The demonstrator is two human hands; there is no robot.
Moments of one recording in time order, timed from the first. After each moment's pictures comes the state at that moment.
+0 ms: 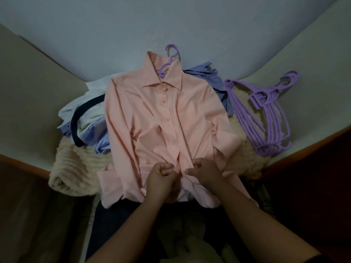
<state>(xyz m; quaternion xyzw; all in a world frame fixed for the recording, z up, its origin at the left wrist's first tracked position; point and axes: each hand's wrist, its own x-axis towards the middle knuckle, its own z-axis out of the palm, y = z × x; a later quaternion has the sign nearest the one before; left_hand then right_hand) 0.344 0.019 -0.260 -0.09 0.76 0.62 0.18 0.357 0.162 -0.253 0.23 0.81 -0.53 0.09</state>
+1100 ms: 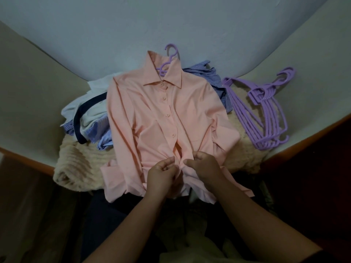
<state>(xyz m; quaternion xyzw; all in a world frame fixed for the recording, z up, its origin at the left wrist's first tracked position) 0.354 0.017 -0.247 -0.12 0.71 0.66 0.19 0.368 0.147 -0.244 0.27 0.71 -0.65 0.05</state>
